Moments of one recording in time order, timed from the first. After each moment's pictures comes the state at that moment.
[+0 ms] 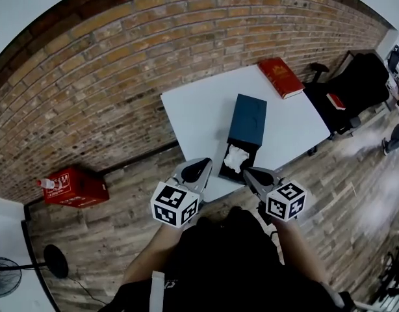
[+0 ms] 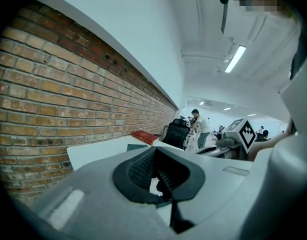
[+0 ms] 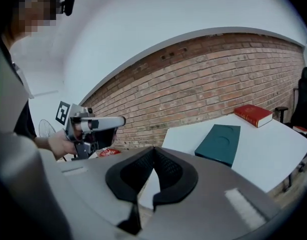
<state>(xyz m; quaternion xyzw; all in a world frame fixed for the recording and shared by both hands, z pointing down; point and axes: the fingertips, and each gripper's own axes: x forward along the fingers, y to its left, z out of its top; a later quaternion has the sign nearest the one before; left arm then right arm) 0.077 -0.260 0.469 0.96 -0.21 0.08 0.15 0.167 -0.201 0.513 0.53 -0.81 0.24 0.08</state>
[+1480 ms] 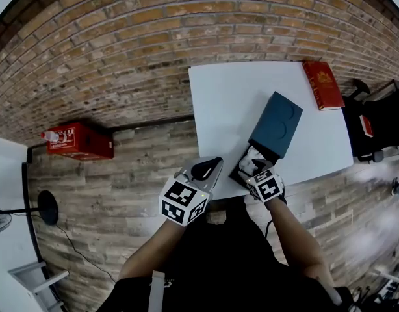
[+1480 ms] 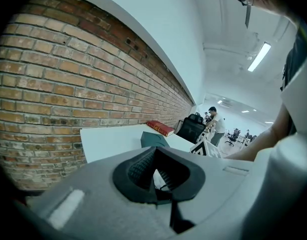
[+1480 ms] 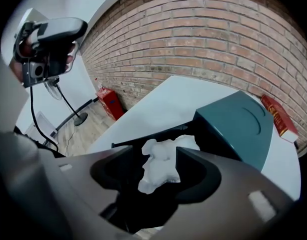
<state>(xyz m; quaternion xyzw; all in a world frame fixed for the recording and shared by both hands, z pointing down) 0.079 -0.301 0.530 0.92 -0.29 0.12 0.22 0.178 -0.276 0.709 0.40 -0.78 0.26 0.41</state>
